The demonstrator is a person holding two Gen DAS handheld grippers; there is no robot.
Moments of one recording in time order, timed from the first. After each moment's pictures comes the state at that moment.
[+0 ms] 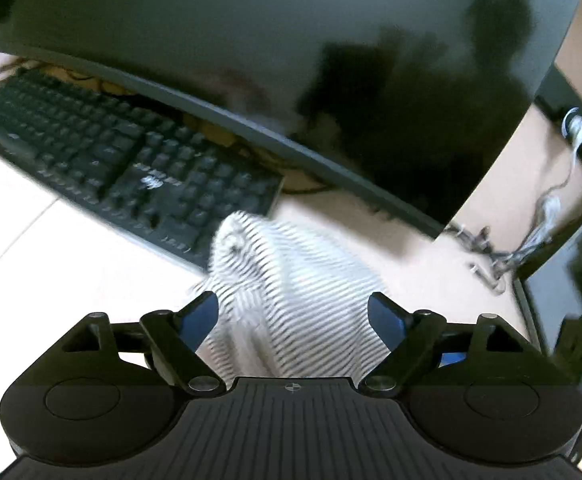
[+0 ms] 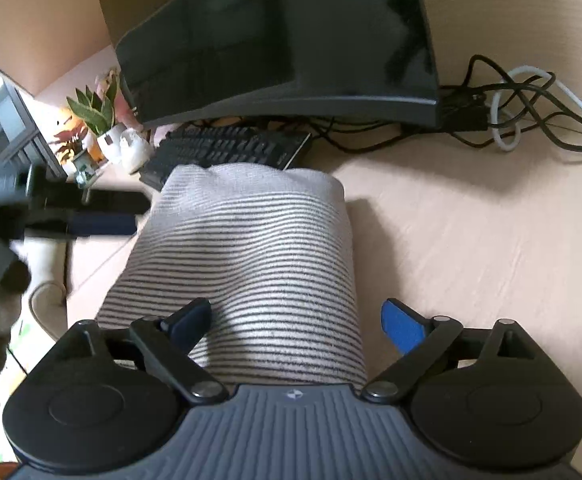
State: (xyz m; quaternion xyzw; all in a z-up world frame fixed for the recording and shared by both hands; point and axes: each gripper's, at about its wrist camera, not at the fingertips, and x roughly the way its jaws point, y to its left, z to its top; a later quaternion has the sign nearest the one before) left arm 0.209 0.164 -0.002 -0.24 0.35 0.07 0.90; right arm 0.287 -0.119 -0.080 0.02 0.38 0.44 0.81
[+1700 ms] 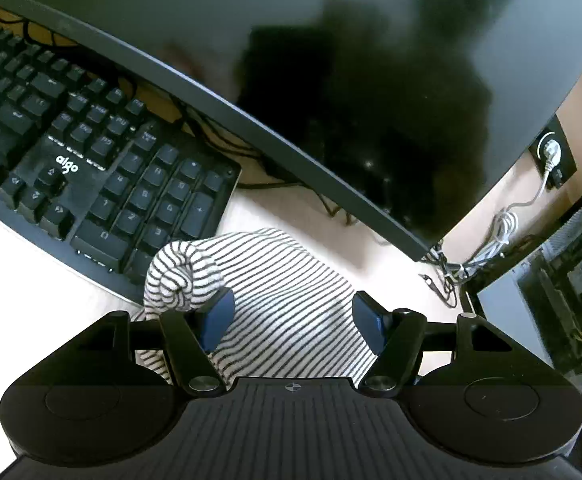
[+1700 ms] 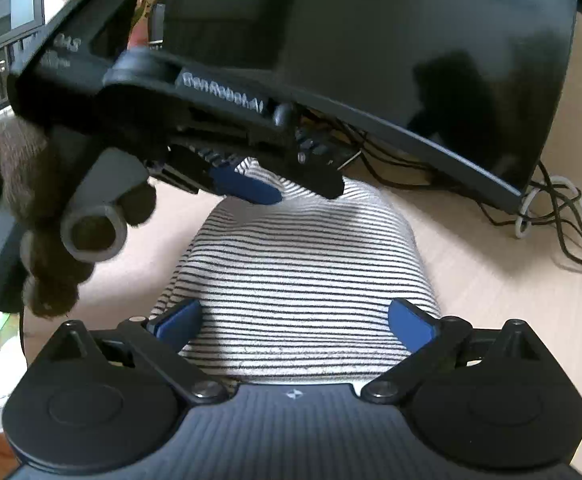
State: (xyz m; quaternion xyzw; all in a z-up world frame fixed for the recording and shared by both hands) left arm 0.274 0.192 -0.047 -0.30 0.32 -0.04 0.89; right arm 0.231 -0.054 -0.060 -0.15 0.31 0.41 0.85
